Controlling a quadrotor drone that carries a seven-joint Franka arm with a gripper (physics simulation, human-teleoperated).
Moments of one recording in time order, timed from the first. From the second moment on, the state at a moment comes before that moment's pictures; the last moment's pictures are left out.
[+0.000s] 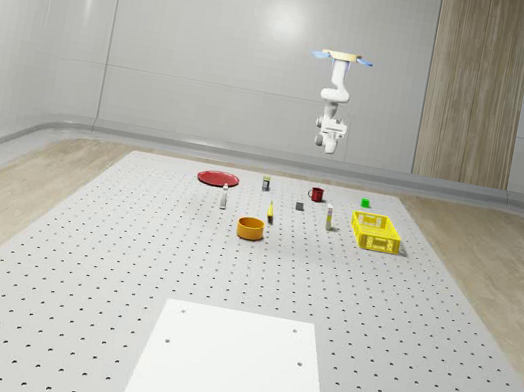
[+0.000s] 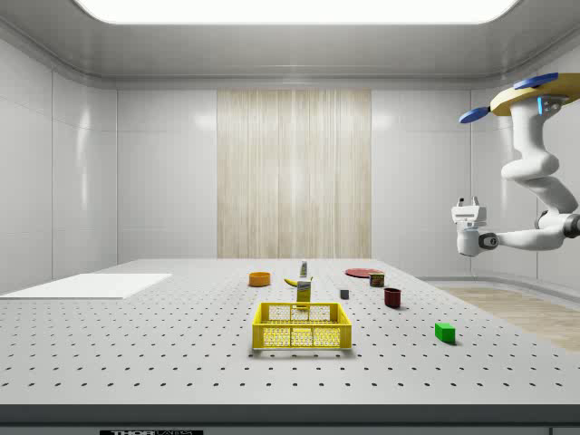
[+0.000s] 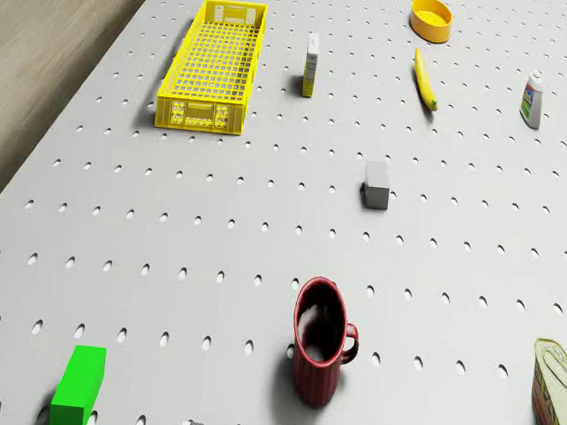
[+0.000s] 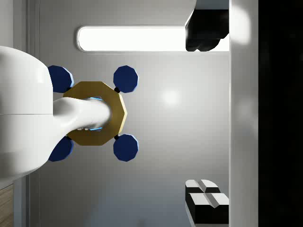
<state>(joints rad) 0.00 -0.79 0.00 -2.34 0.00 1.55 0.79</state>
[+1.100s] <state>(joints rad) -0.01 -0.70 0.00 -2.05 0.00 1.36 0.78</state>
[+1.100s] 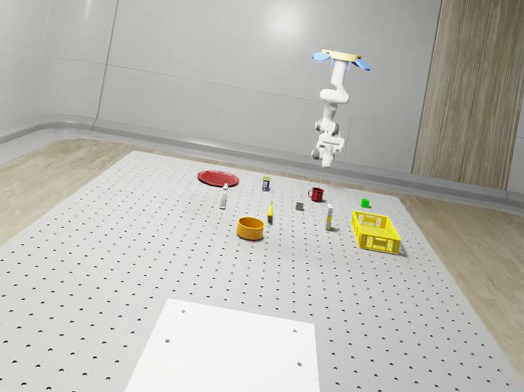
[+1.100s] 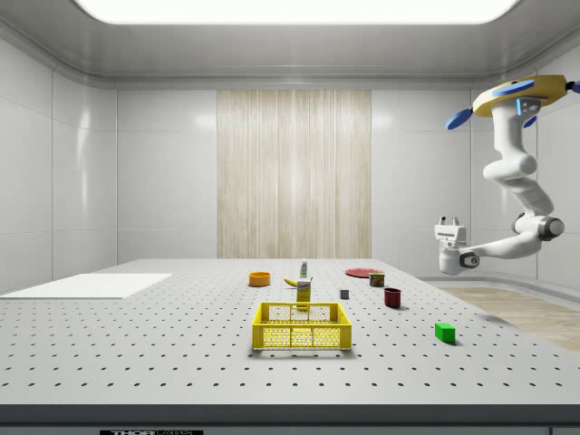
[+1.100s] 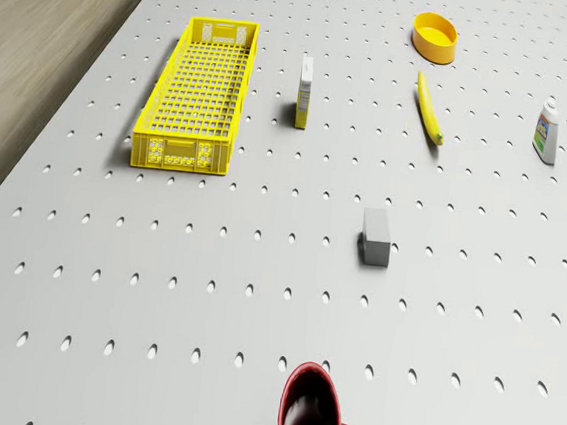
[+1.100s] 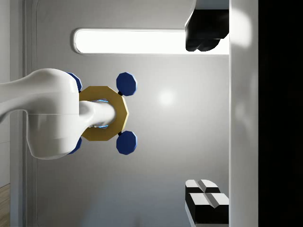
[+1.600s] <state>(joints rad) -0.01 -0.70 0.00 -2.04 0.00 1.37 0.78</state>
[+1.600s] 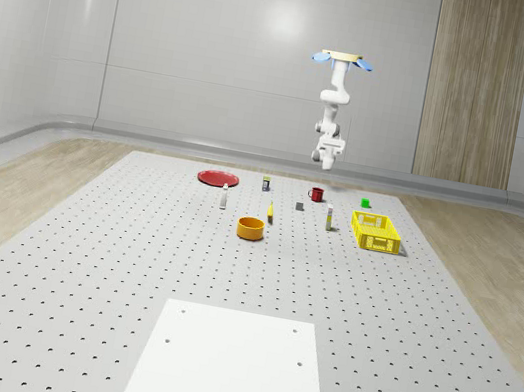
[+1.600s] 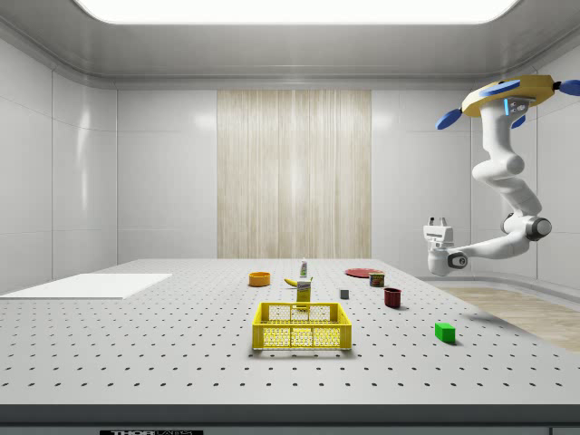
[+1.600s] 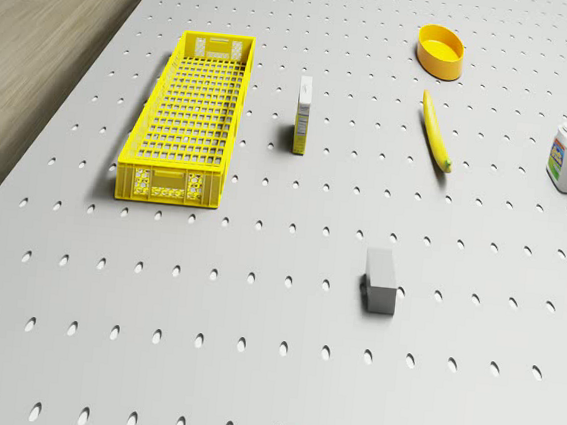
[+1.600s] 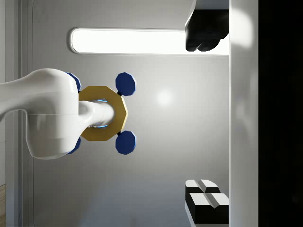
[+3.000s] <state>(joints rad) -0.02 -0.72 0.05 -2.06 -0.06 1.39 0.79</state>
